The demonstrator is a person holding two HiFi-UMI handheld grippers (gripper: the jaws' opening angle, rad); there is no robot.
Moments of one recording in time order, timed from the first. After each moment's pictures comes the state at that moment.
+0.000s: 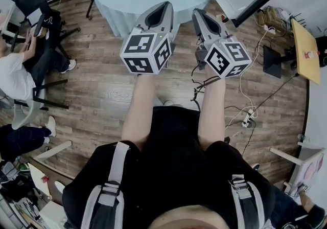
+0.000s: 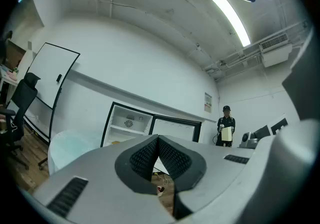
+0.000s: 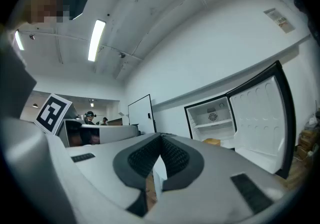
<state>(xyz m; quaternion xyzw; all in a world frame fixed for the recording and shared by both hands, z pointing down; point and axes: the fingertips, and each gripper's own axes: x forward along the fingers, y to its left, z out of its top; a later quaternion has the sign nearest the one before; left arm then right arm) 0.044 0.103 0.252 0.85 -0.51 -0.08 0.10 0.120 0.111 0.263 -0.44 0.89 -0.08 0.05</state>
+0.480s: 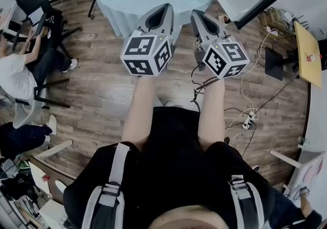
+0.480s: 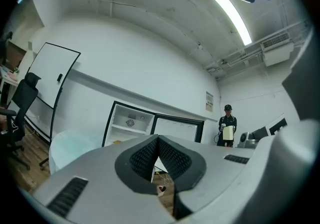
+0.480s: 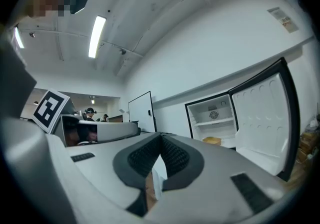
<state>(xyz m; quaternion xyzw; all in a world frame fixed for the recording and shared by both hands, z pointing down) 0.043 0.090 0.256 0.85 -0.51 -0.07 0.10 0.114 0.094 0.271 -0.44 0.90 -0.07 0.03</state>
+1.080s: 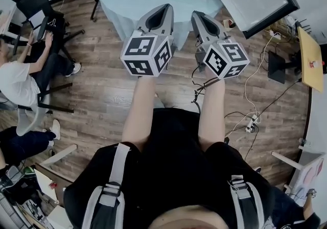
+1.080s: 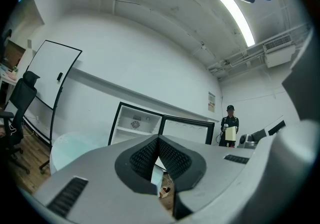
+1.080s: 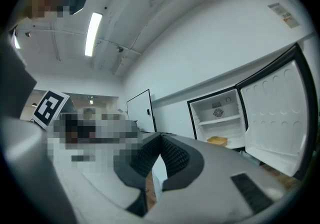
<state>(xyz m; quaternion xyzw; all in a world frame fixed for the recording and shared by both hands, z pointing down) -0.019 0.030 0.258 0.85 -0.51 -0.07 0.11 0.054 0.035 0.277 -0.44 0.89 -0.08 0.03</state>
